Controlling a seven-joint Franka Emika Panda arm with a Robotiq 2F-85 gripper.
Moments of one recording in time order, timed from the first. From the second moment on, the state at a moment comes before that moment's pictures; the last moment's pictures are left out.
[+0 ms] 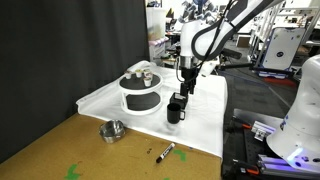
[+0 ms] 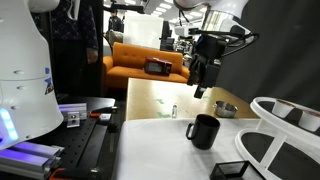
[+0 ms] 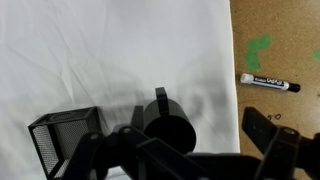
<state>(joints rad) 0.00 -0.06 -0.04 -2.49 0.09 2.38 -0.02</state>
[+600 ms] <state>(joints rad) 0.01 -0.02 -0.04 -2.50 0.10 2.45 -0.02</state>
